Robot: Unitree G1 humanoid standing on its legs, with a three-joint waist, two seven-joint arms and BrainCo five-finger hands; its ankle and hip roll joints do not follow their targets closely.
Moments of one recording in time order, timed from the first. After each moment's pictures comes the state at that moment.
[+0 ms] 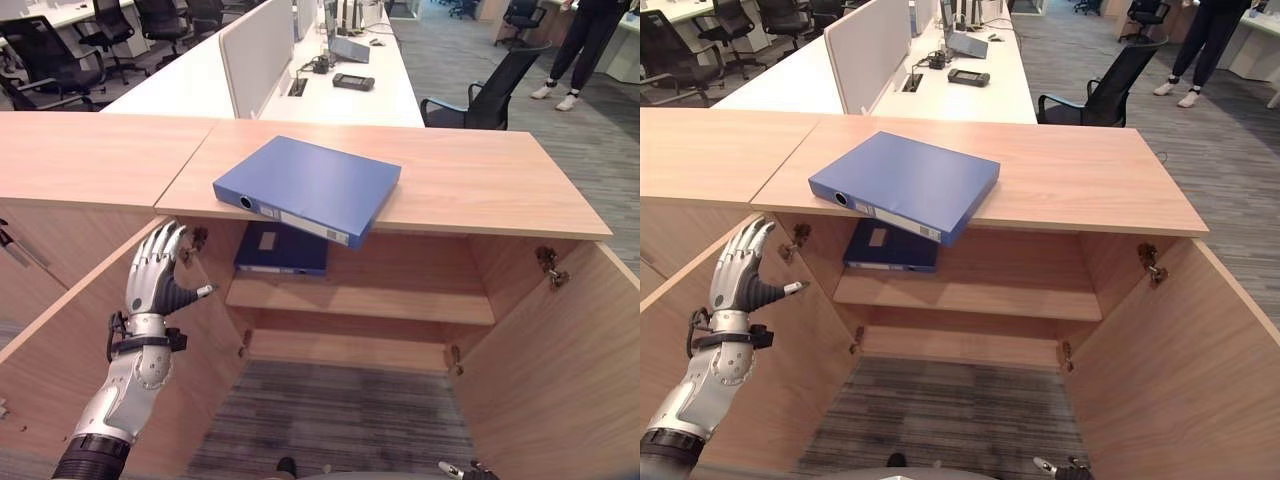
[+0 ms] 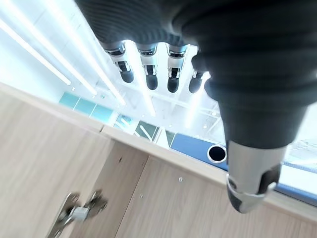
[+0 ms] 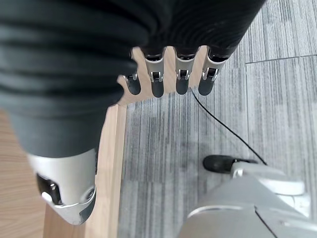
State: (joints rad) left arm -0.02 0.64 -0.04 0.14 0.61 -0.12 0.52; right arm 0.10 -0.25 0.13 1.19 0.24 -0.08 -0.08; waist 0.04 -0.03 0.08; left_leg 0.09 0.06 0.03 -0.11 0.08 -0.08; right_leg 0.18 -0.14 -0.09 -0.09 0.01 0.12
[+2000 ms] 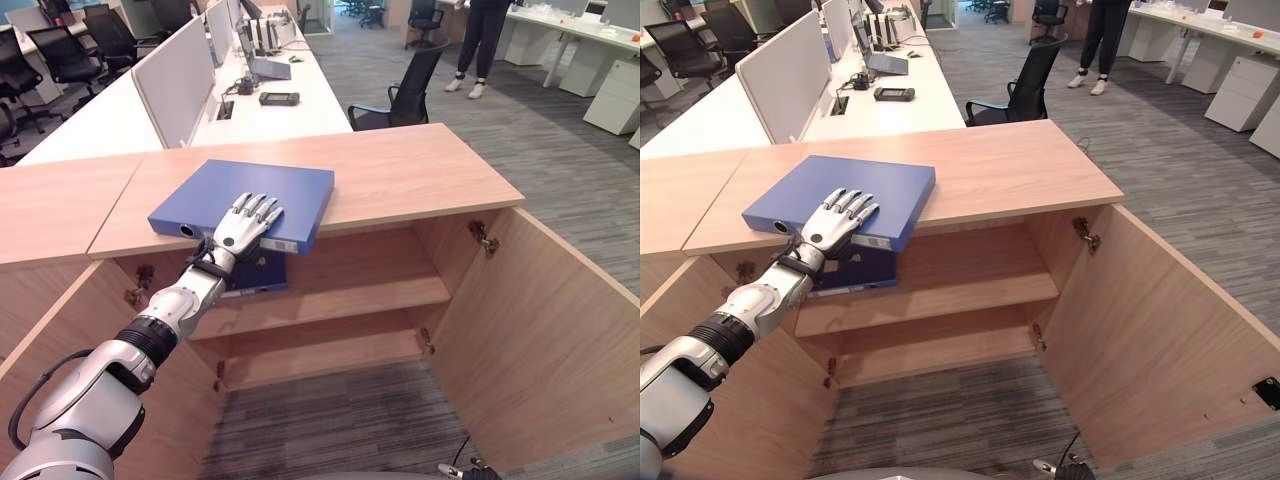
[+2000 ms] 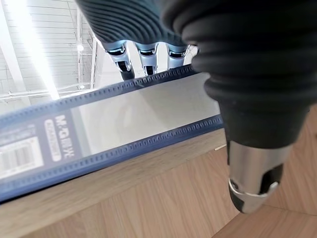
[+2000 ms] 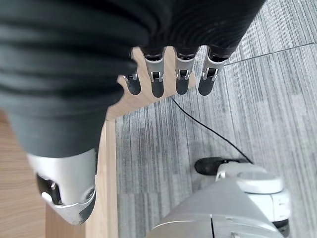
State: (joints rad) left arm -0.67 0.71 -0.72 0.62 0.88 -0.05 0.48; right arm 0.07 -0.28 0.19 1.22 0.20 -0.08 -0.10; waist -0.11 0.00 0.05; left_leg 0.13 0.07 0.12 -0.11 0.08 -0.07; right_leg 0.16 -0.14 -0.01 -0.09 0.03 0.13
